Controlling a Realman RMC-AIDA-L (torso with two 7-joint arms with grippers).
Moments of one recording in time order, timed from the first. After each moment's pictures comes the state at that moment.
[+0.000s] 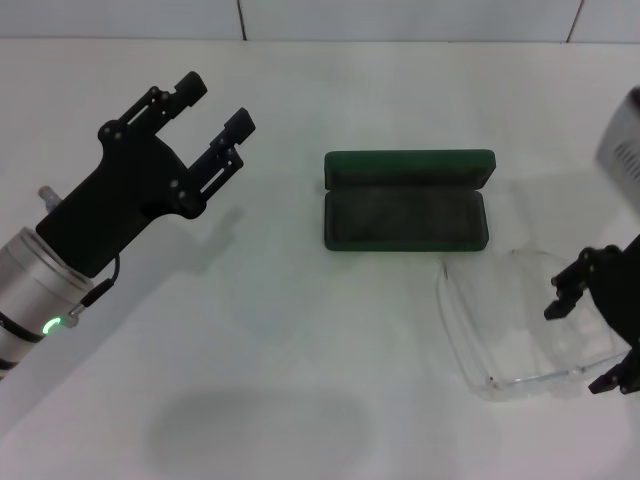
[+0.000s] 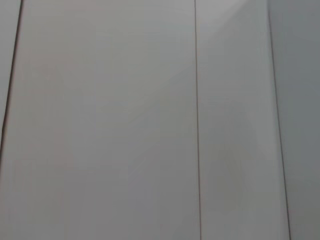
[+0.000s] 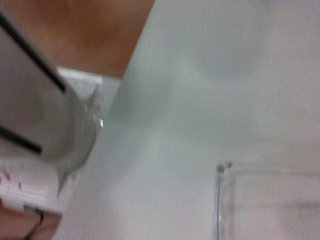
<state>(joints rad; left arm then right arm) -0.29 -2.10 1.43 0.40 0.66 1.48 -0.61 0.66 2.02 -1.32 -1.38 -2.50 -1.97 1.58</state>
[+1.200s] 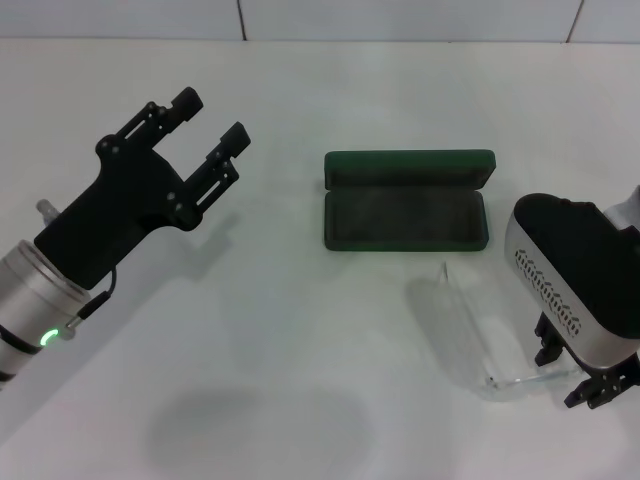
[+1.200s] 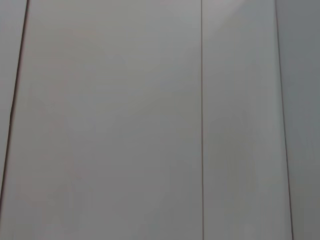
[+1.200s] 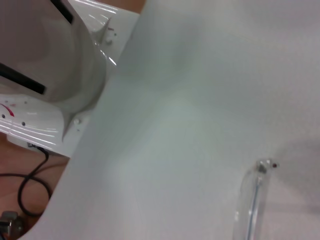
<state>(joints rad) -0.28 -2.10 1.43 0.37 0.66 1.49 -0.61 0.66 2.03 -1.70 -1.36 -2.55 -1.79 1.73</state>
